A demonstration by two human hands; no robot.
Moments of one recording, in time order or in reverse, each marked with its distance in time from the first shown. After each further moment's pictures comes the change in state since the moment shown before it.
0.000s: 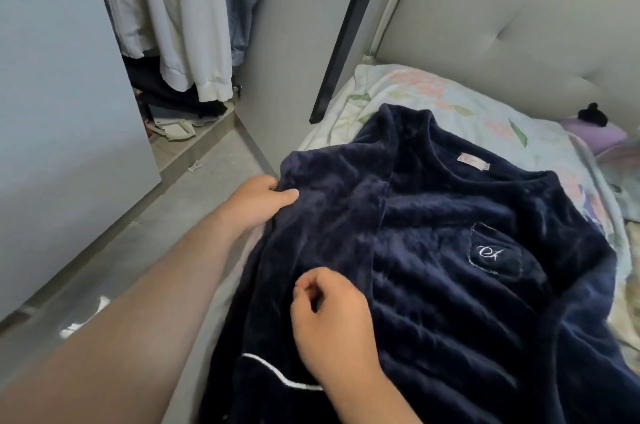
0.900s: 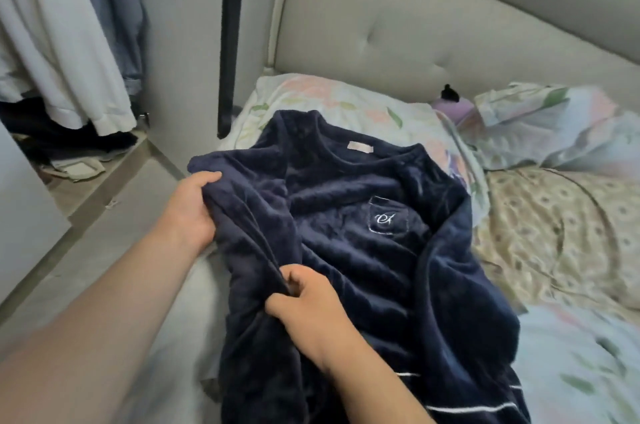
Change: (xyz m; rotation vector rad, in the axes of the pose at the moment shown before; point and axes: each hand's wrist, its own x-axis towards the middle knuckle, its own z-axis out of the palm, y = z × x) left_hand -0.053 0.081 0.049 -1.018 -0.011 -0.164; right_hand -0.032 0.019 -0.084 0.584 -0.145 0.409
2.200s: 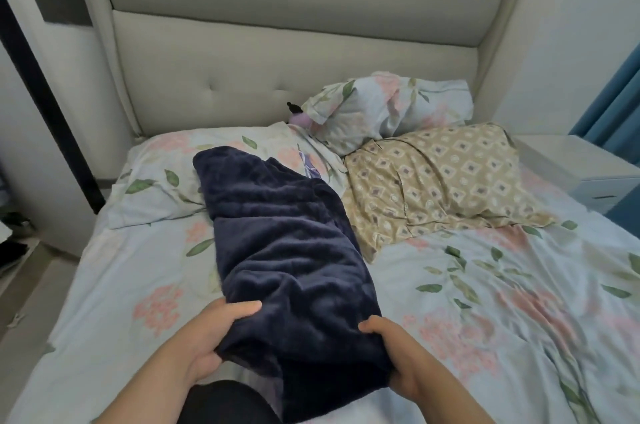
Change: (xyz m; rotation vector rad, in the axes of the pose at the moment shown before) left_hand -0.185 -0.167 0.097 0.737 -0.408 -0.335; right_hand -0.177 0.153 -0.233 0.627 0.239 0.335
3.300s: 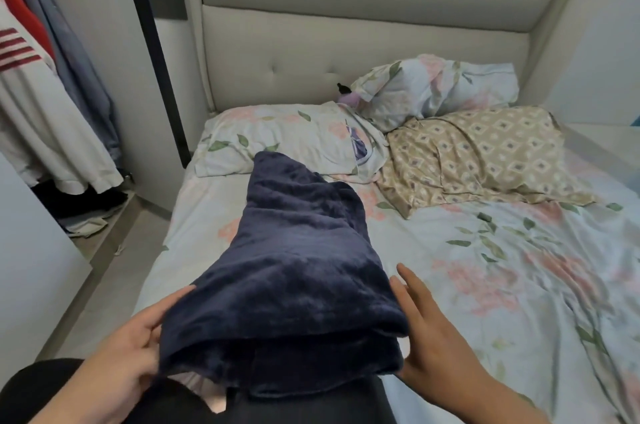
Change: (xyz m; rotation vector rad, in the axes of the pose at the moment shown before) left_hand -0.230 -0.094 -0.114 0.033 0.132 0.312; right_hand -0.131 0.094 0.026 -1.261 0.219 -1.259
